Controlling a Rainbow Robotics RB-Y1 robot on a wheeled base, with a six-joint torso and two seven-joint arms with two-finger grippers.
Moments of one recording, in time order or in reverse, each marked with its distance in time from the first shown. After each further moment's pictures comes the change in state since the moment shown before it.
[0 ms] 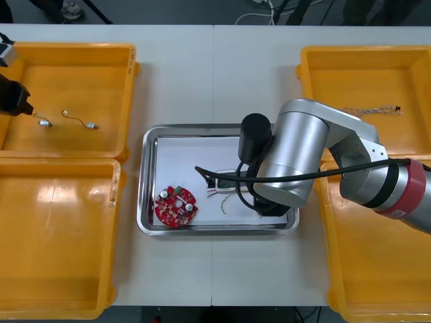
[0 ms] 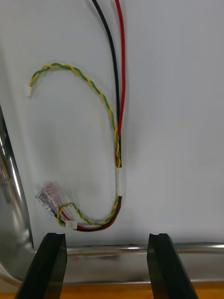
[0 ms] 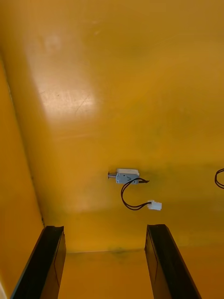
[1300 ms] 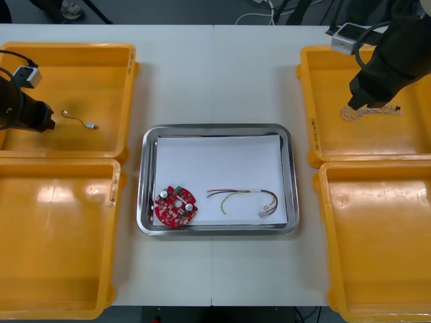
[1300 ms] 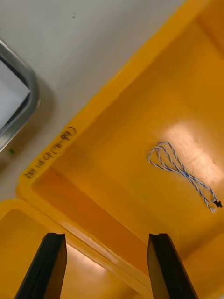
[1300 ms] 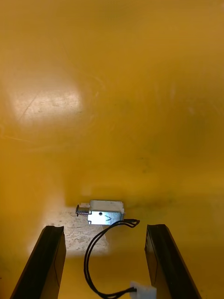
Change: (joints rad) right arm -0.074 -0.126 -0.746 0.267 -0.114 0.219 -0.017; left arm -0.001 -0.048 -0.114 0.166 0.037 -0.211 0.000
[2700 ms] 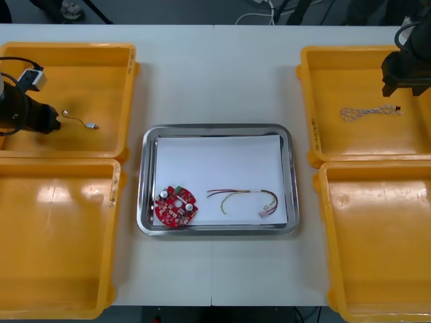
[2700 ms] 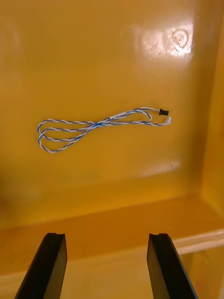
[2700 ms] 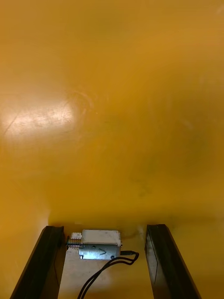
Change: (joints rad) right arm -0.147 0.140 -0.263 0.520 0.469 -0.059 -0.391; left arm -0.003 -0.011 -0.025 0.080 0.060 -0.125 -0.086
